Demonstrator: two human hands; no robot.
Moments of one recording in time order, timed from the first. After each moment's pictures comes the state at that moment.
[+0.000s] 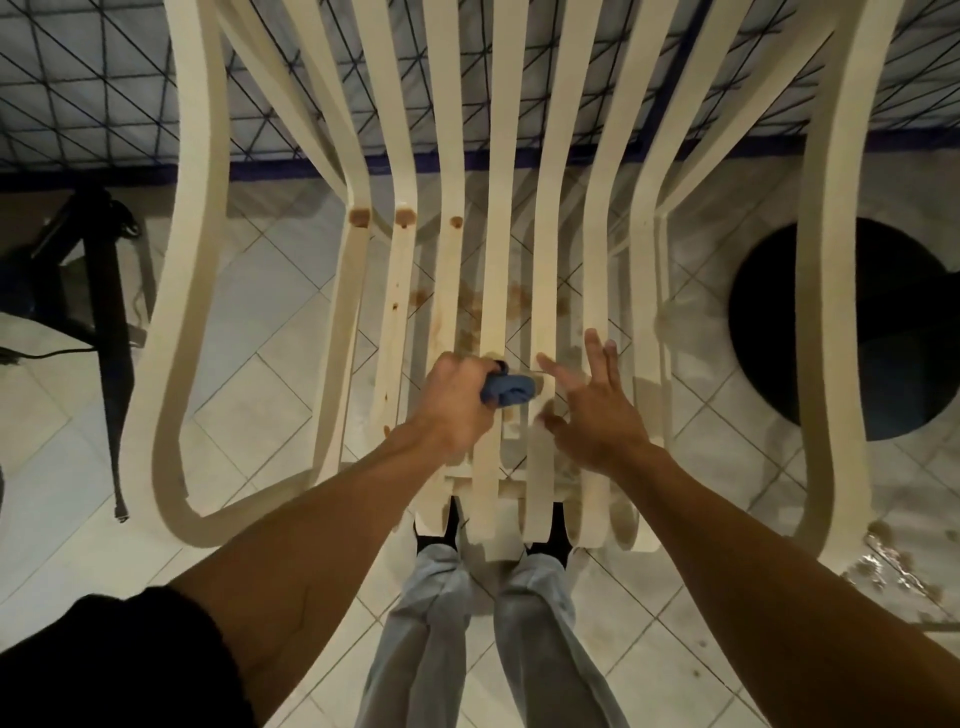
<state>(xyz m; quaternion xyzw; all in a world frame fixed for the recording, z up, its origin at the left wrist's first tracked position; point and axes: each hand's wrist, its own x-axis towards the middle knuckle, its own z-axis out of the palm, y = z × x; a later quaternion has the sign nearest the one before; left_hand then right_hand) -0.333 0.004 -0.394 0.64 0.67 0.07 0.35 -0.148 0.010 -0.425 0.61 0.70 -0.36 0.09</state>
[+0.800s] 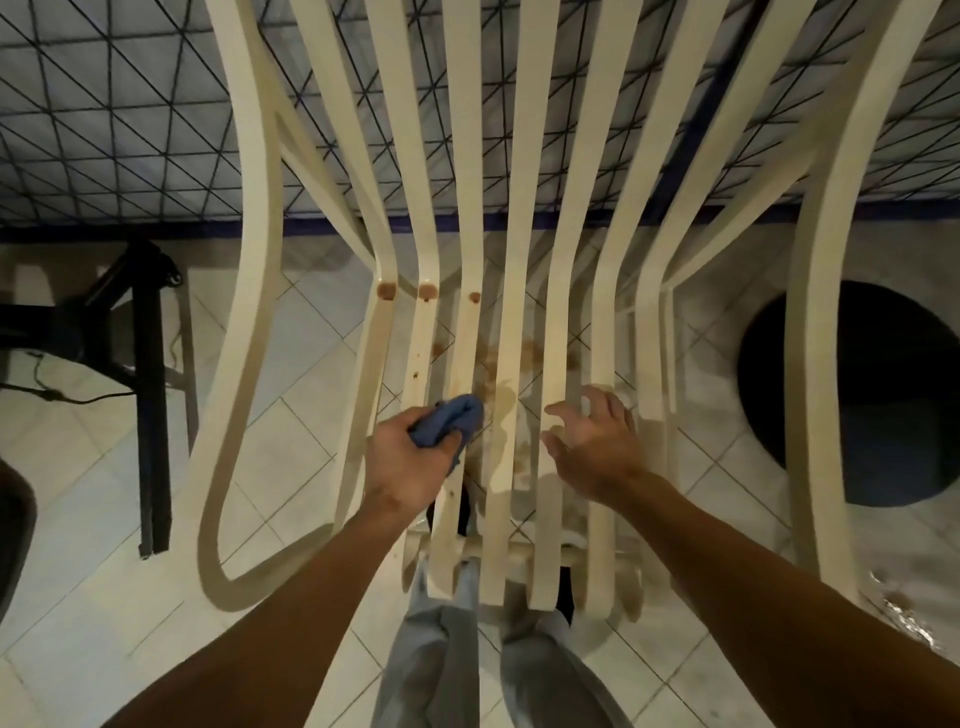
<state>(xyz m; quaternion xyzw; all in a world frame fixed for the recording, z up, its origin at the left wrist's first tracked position) -0.369 0.006 -0.347 0.36 0.80 0.27 0.40 -0.160 0.058 -0.400 0.59 0.74 -0.32 0.10</state>
